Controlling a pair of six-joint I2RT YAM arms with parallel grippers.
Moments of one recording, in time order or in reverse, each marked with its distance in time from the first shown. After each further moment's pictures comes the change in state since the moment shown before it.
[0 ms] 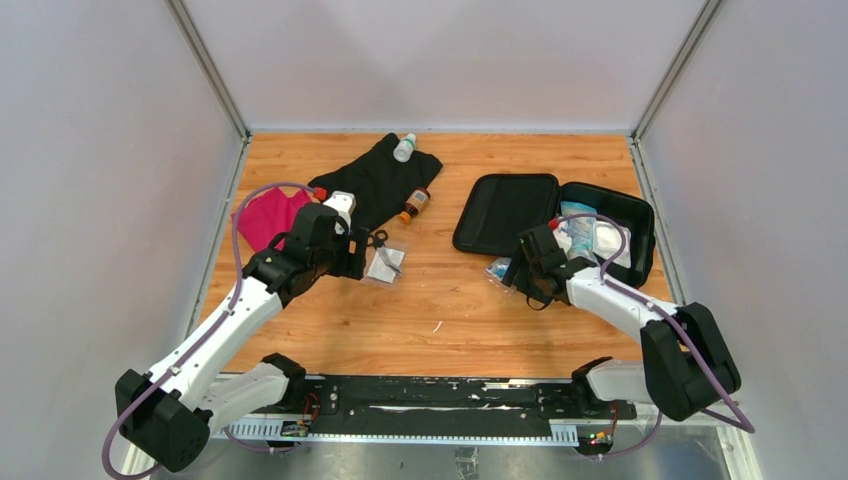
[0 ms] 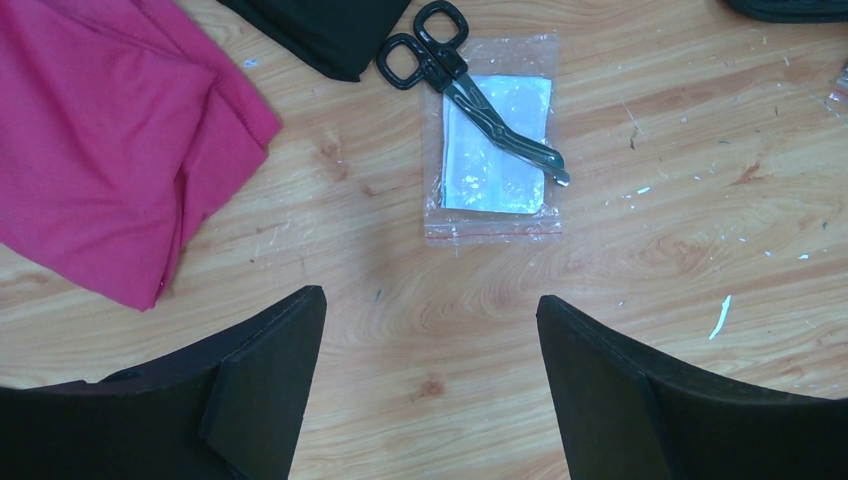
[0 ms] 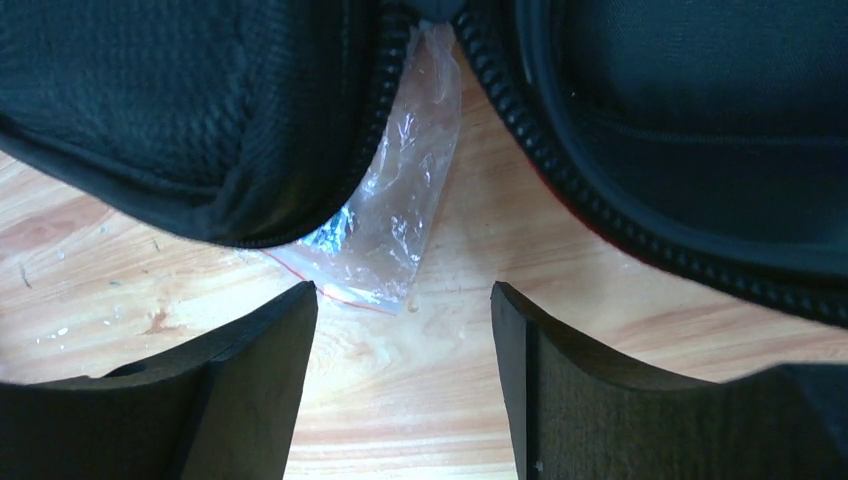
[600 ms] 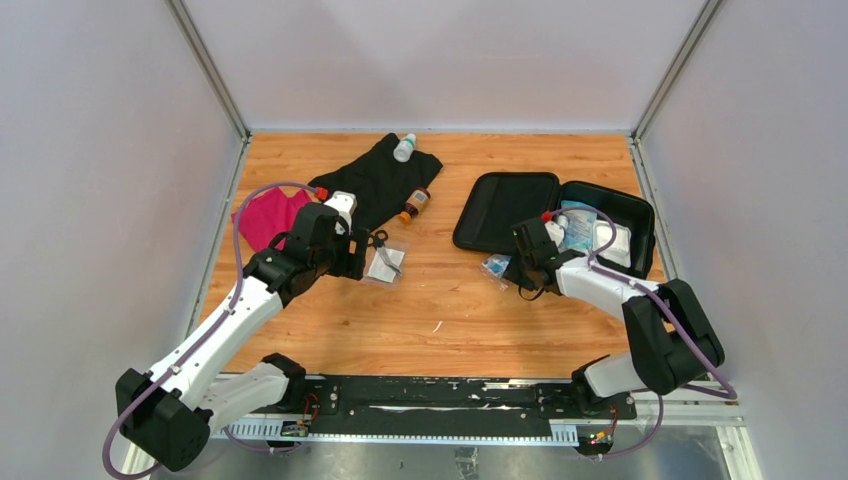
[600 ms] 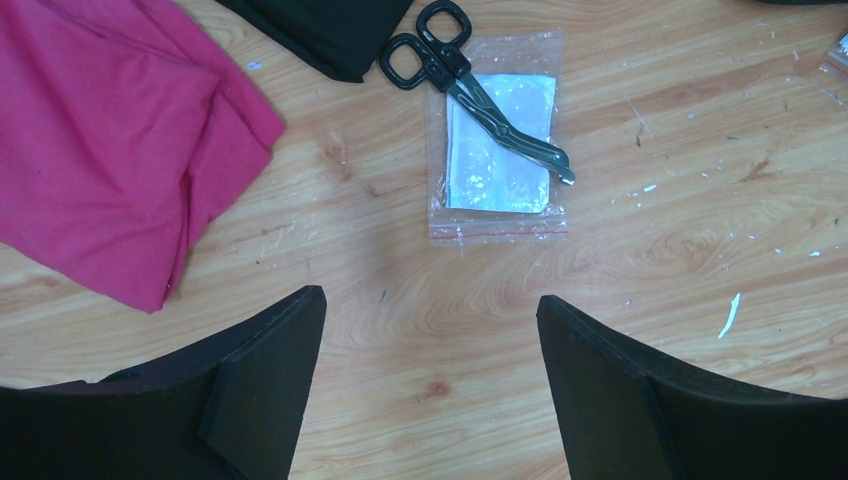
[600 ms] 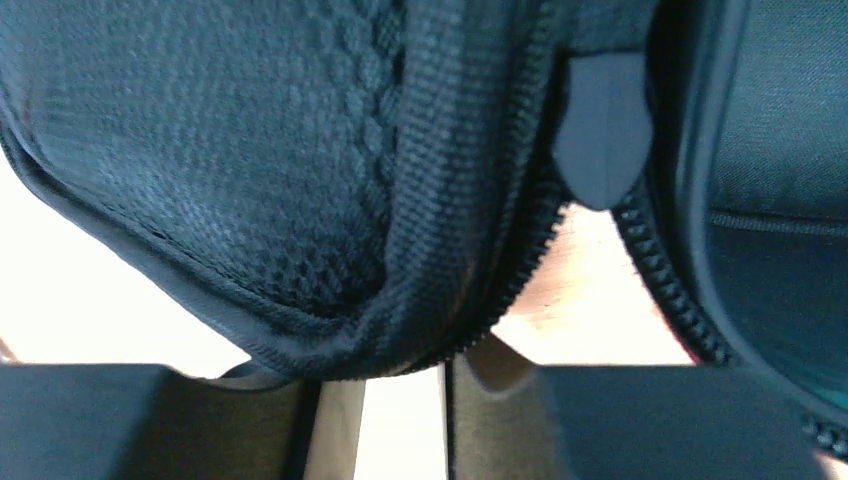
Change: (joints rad) left arm 0.000 0.004 0.000 0.002 -0.004 0.019; right arm 0.002 0.145 0.046 0.129 0.008 0.009
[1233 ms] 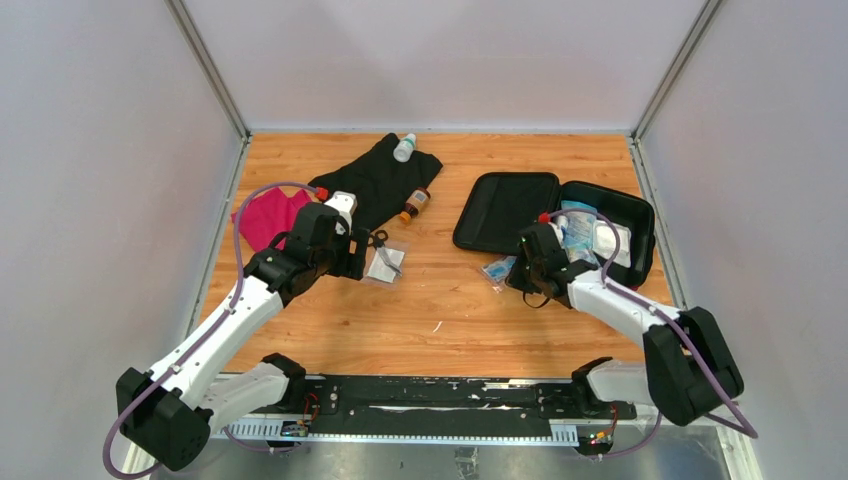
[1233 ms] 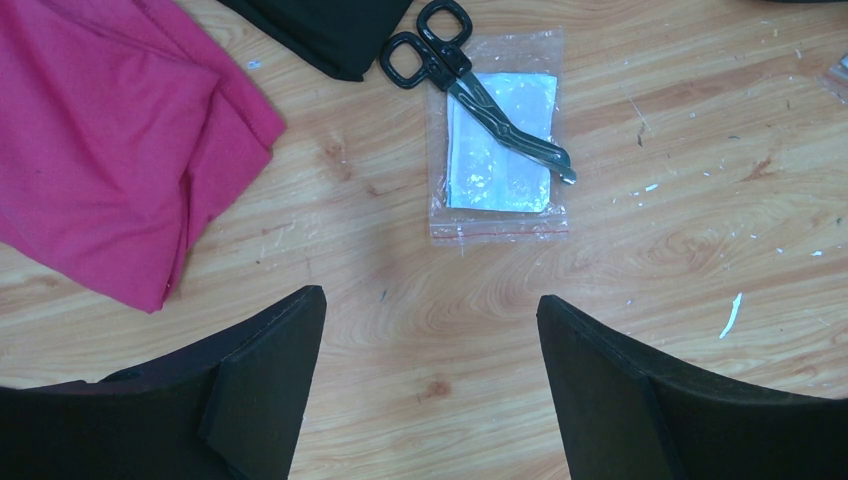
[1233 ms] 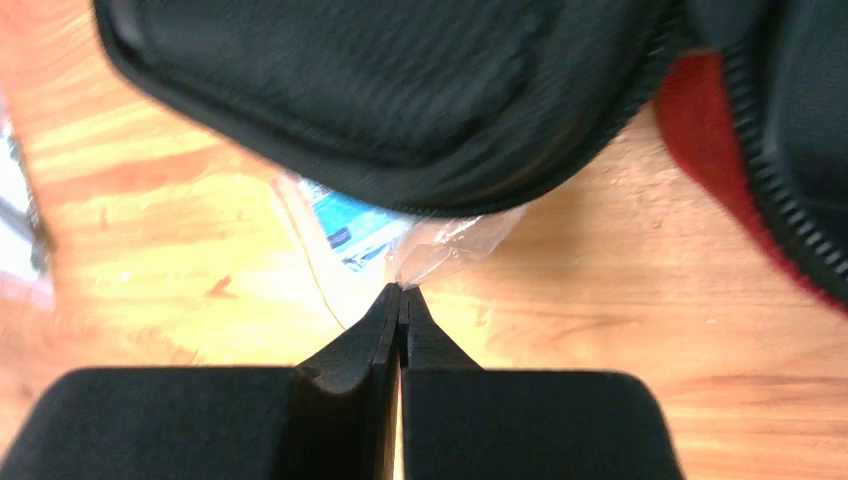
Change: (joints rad) left arm 0.000 0.003 0.000 0.000 0.000 0.001; right arm 0.005 -0.140 -0.067 0.005 -0.094 -0.109
